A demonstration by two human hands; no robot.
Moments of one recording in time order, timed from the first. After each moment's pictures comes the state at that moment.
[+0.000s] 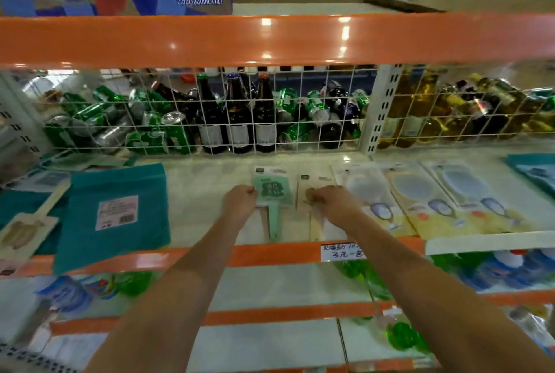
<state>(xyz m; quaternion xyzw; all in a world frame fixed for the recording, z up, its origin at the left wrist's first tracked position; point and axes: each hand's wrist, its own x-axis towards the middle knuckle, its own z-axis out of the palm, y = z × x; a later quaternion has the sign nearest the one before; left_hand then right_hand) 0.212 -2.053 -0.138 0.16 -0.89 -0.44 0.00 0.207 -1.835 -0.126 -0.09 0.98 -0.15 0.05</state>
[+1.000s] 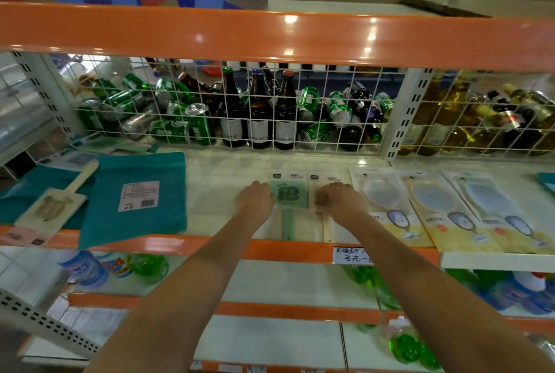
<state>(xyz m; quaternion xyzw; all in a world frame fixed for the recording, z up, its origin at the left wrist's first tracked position) 0.225 -2.049 -0.129 0.08 -0.99 -0.11 -0.01 0.204 -1.855 -0.122 -0.12 0.99 -0.11 0.04</state>
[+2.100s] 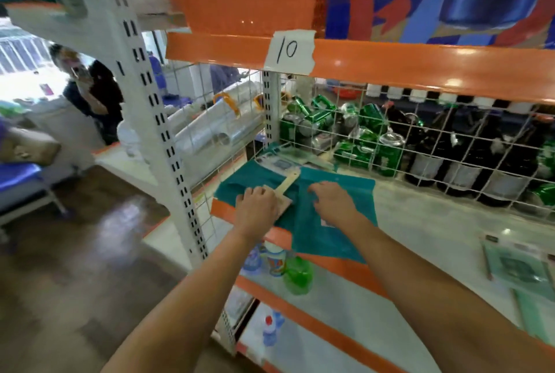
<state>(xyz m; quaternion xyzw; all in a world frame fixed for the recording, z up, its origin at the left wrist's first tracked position) 0.374 -2.399 -0.110 0.26 -0.96 -0.03 0.10 0.249 -2.265 -0.097 -0.41 0.91 -0.10 0.00</state>
